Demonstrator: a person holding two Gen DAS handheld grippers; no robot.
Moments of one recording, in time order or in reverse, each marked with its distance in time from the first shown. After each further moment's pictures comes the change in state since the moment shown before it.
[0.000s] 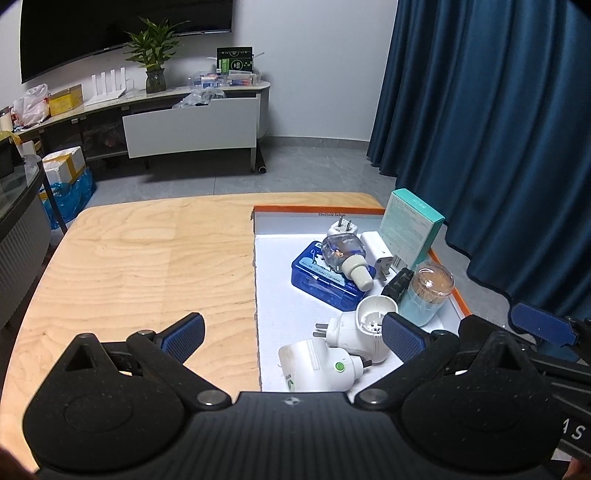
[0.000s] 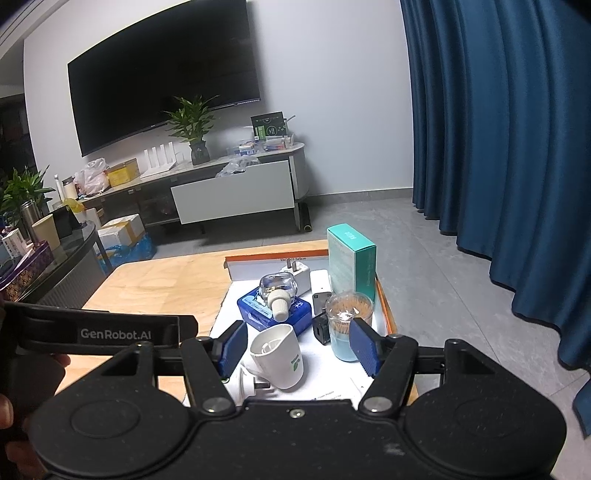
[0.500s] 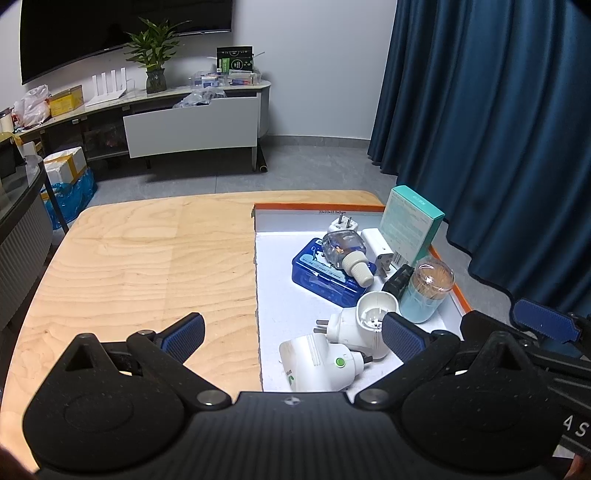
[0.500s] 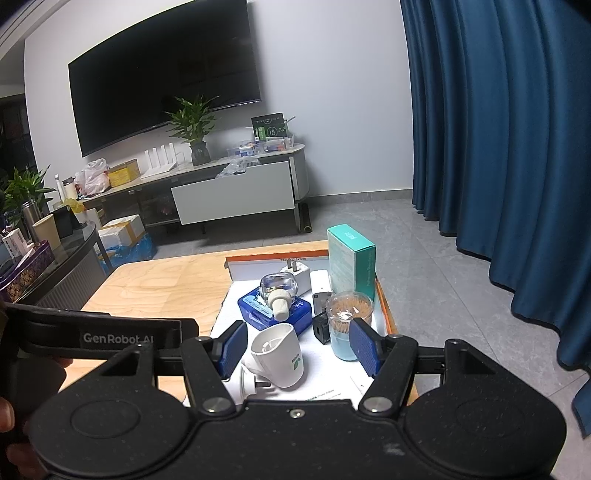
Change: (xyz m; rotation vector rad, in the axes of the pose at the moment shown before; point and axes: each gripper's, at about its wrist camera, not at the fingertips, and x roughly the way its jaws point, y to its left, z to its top) left arm 0.000 -0.003 -0.002 0.003 0.006 0.005; right arm -0.001 0.002 0.000 0.001 -0.002 0.000
